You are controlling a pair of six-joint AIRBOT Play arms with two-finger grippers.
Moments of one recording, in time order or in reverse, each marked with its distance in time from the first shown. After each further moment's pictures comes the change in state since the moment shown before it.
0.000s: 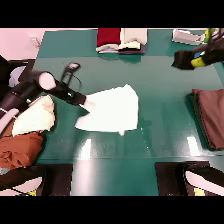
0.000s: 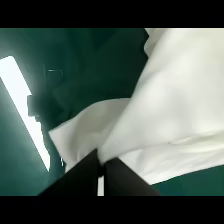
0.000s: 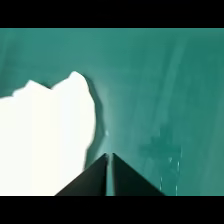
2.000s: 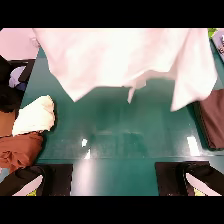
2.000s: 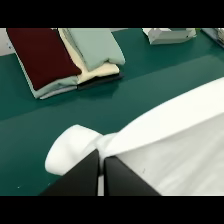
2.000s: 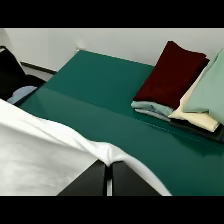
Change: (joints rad) left arm 0.077 0.286 0.663 -0.071 -0.105 0.032; right arm 0.159 0.237 0.307 0.075 -0.142 -0.096
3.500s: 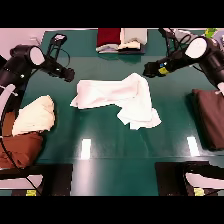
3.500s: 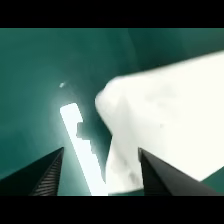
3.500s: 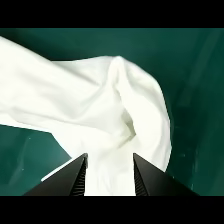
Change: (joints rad) left arm 0.063 -0.481 -0.334 0.219 0.097 0.067; right arm -0.030 -0.406 -0.317 -0.006 0.000 0.035
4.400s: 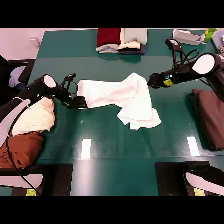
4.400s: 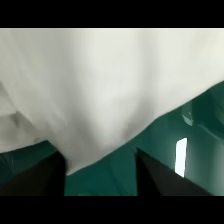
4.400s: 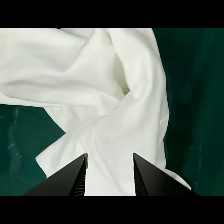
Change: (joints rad) left arm 0.016 -0.059 -0.388 -0.455 0.073 0.044; right arm -0.010 0.138 -0.212 0.008 -0.062 0.003
